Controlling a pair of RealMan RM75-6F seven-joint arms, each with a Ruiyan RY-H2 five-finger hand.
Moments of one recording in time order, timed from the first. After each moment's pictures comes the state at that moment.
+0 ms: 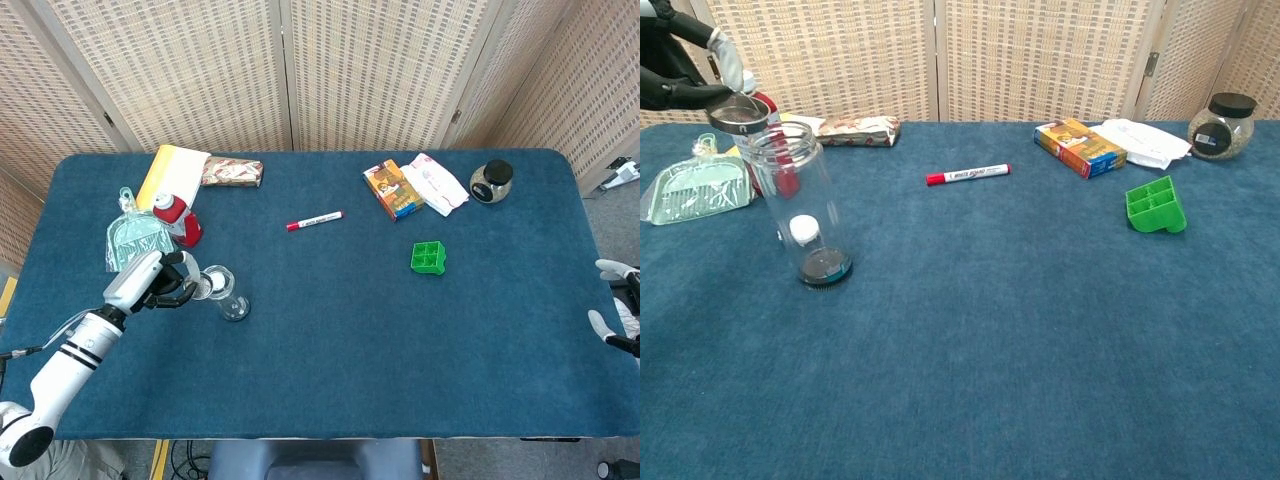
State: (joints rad) left arm -0.61 -1.04 -0.23 -1.78 1.32 0.93 -0.44; right arm 0.07 -0.85 0.14 -1.74 -1.41 1.46 0.26
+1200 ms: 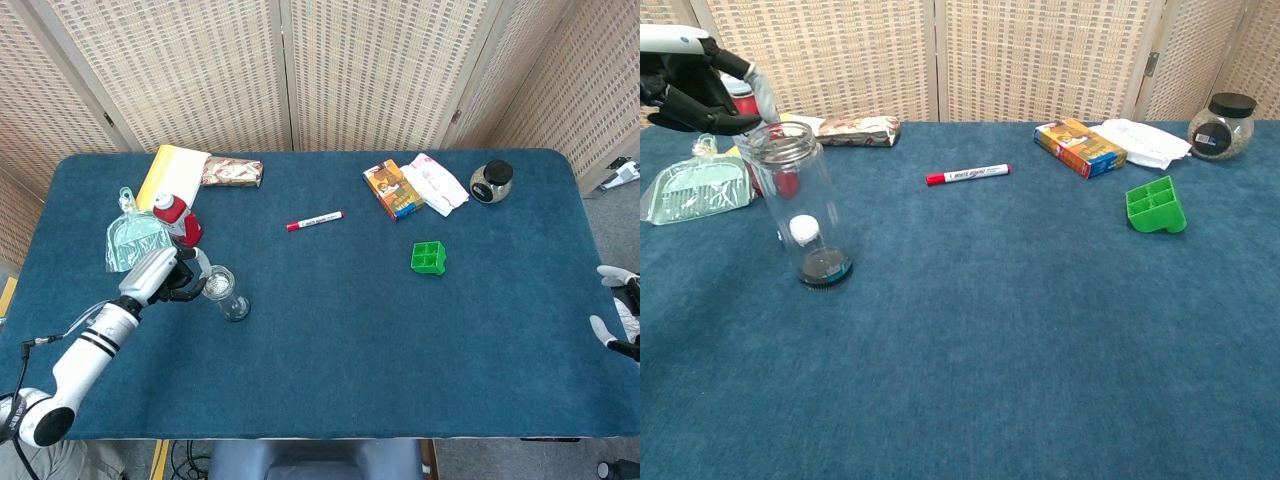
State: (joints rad) left arm -0.68 -1.10 -0.23 -1.72 1.20 0.85 -0.32; right arm 0.06 -0.87 0.13 -1.71 -1.41 1.45 0.28
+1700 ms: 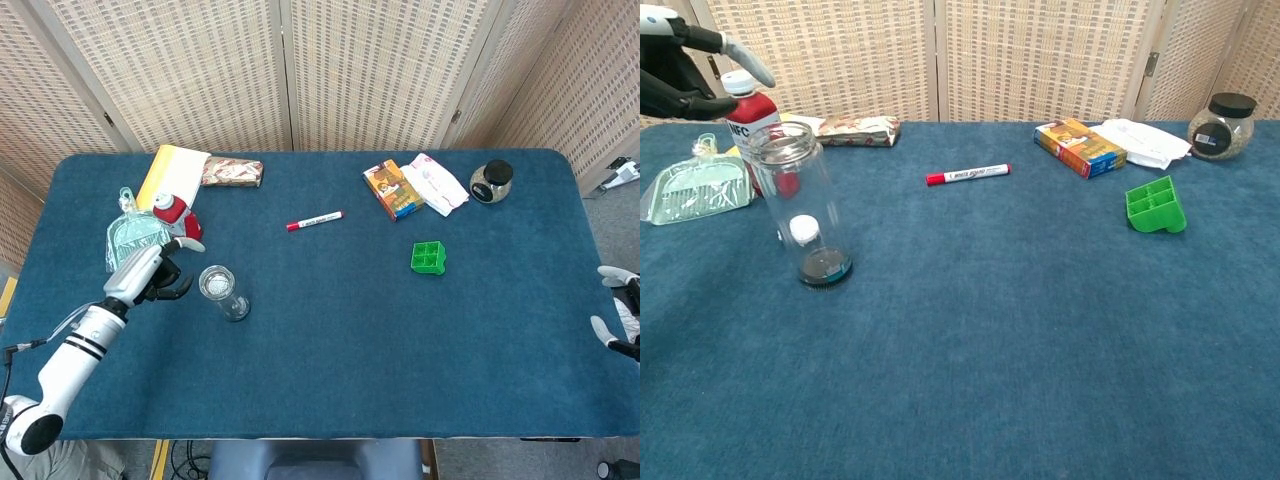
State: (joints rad) left arm -0.63 -1.06 -0.23 -1.75 1.22 0.91 -0.33; right arm 0.06 -0.87 0.13 -1.70 -1.41 1.45 0.29
